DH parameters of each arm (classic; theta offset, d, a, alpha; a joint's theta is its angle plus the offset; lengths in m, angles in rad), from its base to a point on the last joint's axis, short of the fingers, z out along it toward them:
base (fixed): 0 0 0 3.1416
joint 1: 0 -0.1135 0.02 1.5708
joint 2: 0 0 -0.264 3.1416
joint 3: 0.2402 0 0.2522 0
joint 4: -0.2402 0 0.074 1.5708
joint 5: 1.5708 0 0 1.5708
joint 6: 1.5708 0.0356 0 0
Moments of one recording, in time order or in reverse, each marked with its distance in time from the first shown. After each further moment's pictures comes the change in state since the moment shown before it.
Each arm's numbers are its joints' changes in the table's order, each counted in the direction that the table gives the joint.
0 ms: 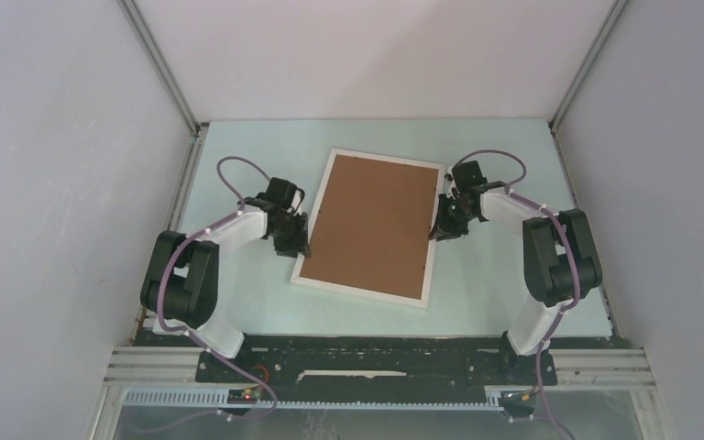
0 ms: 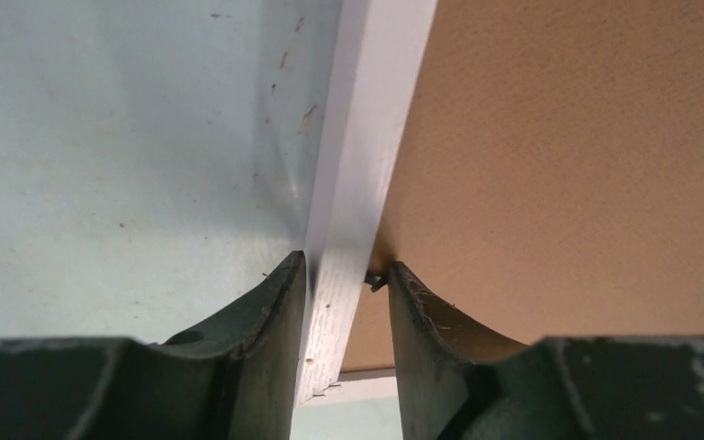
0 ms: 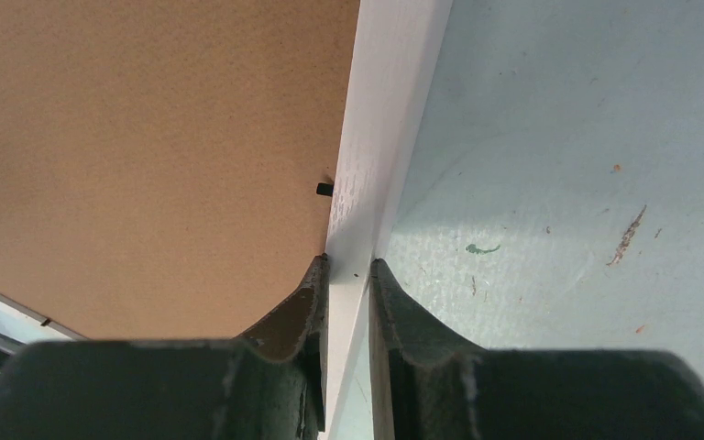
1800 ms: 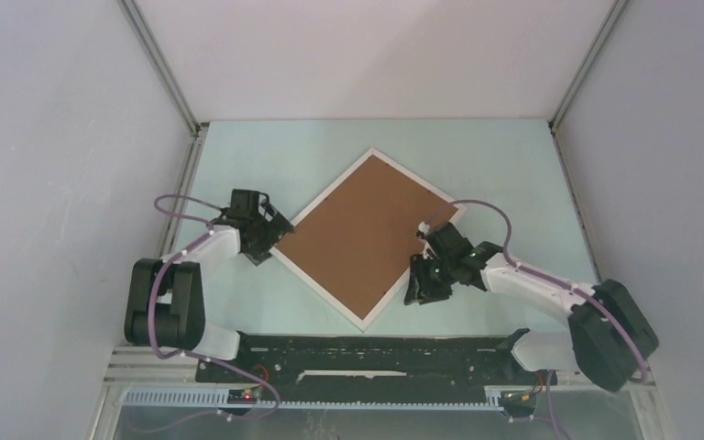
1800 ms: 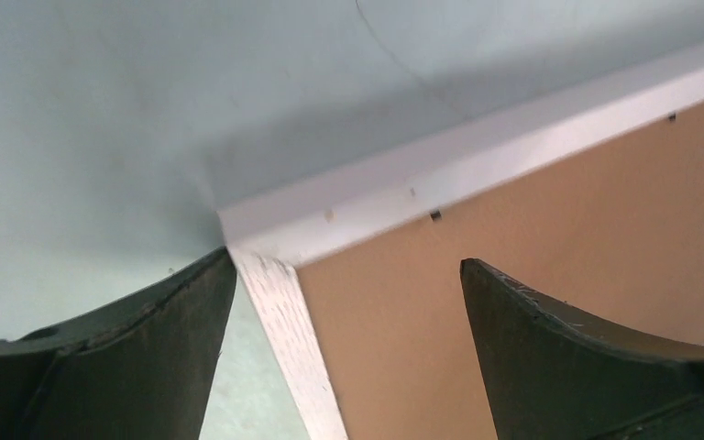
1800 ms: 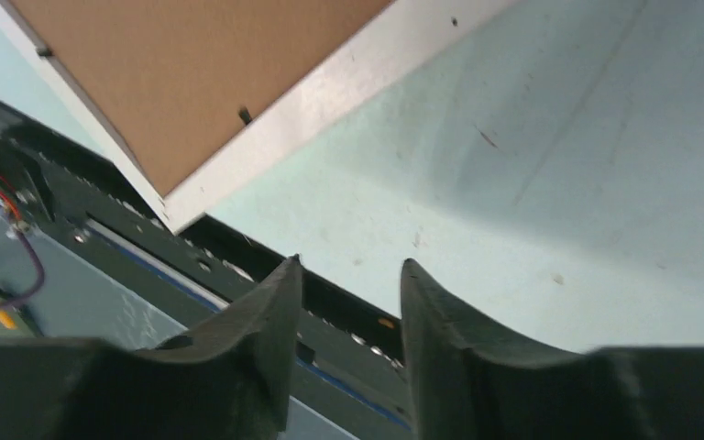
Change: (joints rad) left arm -0.171 -0.188 -0.218 0.244 -0.127 -0.584; right arm -0.393 -0.464 -0.435 0.046 -0.025 0.226
